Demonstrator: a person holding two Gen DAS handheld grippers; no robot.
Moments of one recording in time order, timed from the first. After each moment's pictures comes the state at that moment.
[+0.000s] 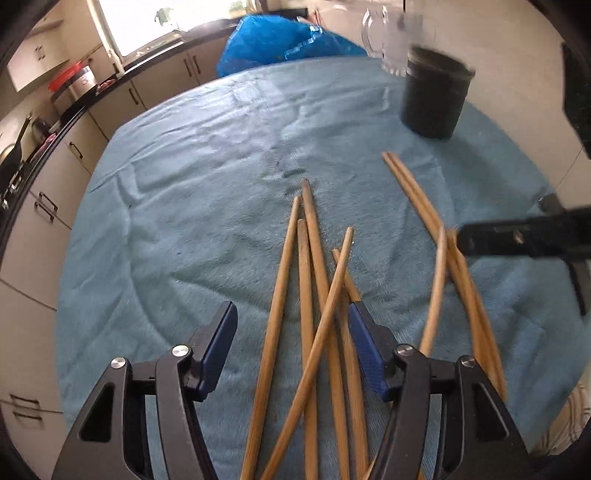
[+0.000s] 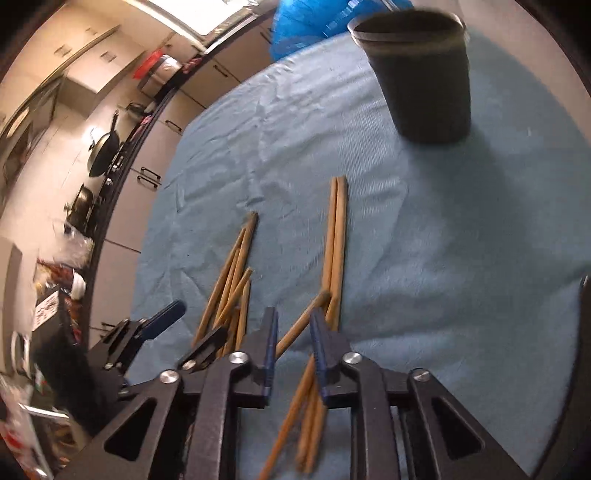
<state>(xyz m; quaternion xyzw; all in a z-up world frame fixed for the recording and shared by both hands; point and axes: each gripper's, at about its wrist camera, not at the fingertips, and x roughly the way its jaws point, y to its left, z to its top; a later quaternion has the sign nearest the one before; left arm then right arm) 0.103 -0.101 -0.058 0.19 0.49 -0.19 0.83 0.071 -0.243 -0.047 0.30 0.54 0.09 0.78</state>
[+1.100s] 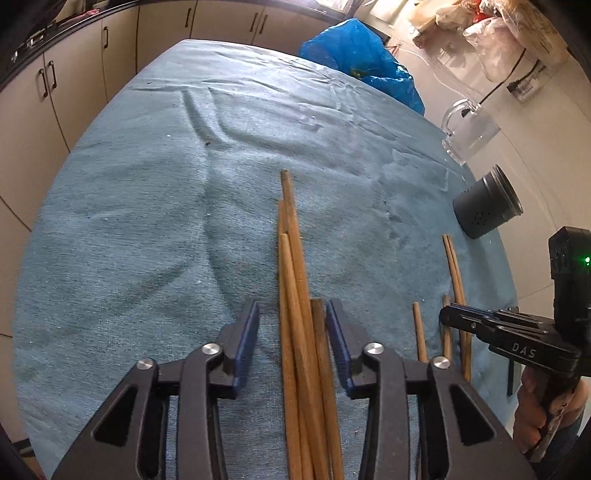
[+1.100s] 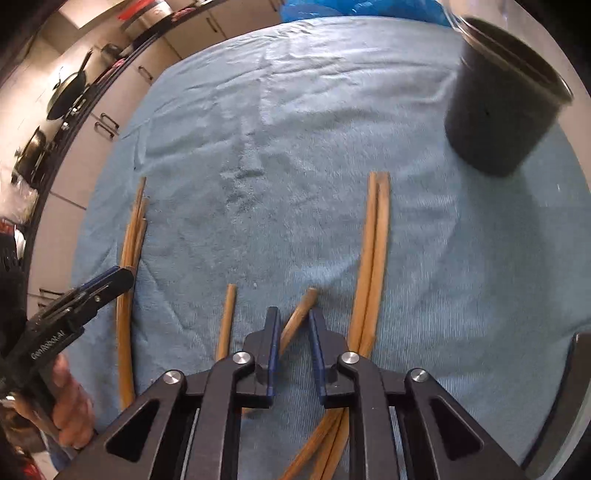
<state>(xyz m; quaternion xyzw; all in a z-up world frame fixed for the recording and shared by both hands) 0.167 0.026 -0.056 -0.07 0.54 -0.20 0.81 0.128 -0.181 -0.059 0.15 0.60 0.04 0.78</state>
